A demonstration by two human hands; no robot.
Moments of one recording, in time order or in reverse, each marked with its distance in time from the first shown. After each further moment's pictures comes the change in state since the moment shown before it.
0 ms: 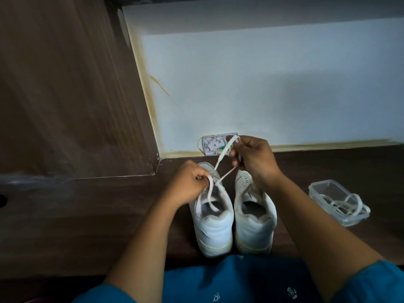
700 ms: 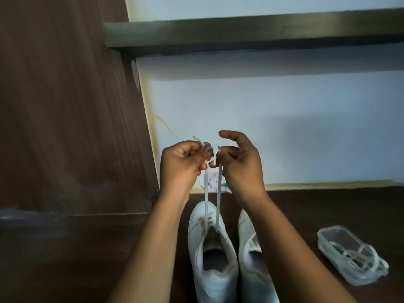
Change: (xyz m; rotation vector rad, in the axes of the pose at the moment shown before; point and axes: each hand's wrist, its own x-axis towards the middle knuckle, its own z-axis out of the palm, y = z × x) left_hand 0.042 0.072 -0.050 -0.757 0.474 0.108; right_hand 0.011 -0.062 0.041 0.002 0.062 -0.281
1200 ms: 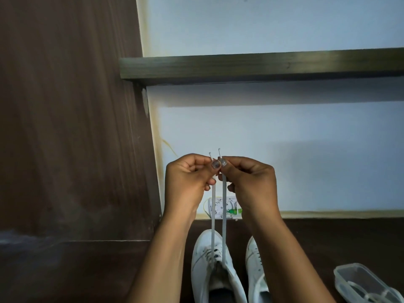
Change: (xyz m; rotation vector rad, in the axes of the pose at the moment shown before) left_hand 0.017 0.017 0.002 -0.056 -0.005 0.088; right_hand 0.011 -0.027 0.009 0.048 0.099 0.038
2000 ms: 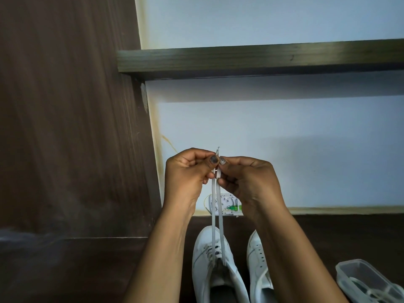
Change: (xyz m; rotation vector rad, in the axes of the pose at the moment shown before) left_hand 0.005 -0.006 -0.004 -0.075 -0.047 0.019; right_hand 0.005 -0.001 0.001 0.282 -0.084 0.228
